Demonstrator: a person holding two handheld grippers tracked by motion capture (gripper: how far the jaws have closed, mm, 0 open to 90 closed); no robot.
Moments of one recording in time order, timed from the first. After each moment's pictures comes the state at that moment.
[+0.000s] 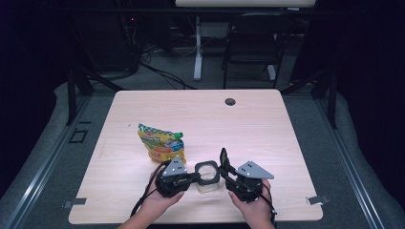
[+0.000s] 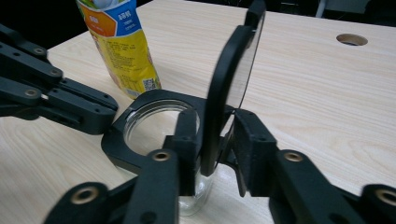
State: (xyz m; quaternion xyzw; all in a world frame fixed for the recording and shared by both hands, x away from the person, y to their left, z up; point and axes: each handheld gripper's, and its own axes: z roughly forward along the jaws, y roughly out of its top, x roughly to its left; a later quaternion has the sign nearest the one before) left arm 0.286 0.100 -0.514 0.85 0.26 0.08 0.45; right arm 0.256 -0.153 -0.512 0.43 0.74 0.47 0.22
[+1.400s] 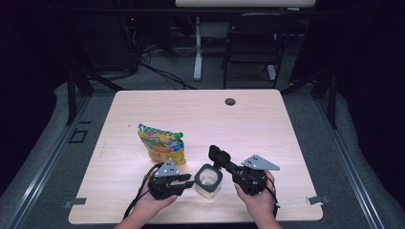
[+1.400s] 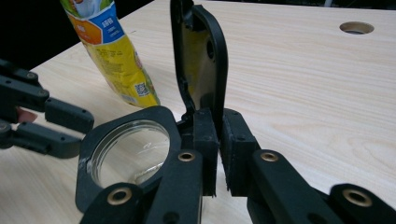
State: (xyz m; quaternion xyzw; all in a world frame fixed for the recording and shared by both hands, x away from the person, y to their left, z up) left arm 0.287 0.118 -0.532 0.86 0.27 0.05 0.44; right arm 0.274 -0.169 -0.512 0.45 0.73 0.48 0.19
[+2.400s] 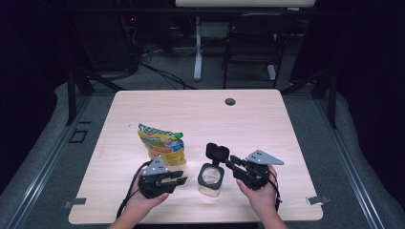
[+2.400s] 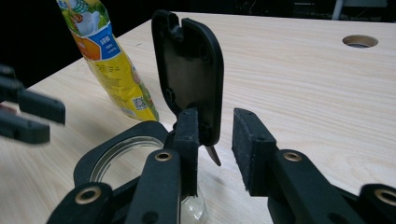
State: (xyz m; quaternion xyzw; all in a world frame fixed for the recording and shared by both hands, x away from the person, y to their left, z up) left arm 0.287 0.150 -0.513 0.84 0.29 0.07 0.46; right arm 0.288 -0.179 -0.512 0.43 0.72 0.51 0.18
